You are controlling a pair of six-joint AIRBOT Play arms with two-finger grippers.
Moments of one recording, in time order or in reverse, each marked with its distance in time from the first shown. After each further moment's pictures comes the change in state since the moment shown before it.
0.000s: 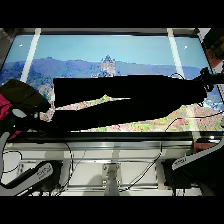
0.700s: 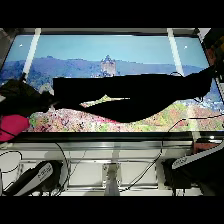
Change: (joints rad) left arm 0.000 0.119 0.313 -0.495 -0.055 0.153; right arm -0.050 0.020 0.256 0.071 0.145 0.045
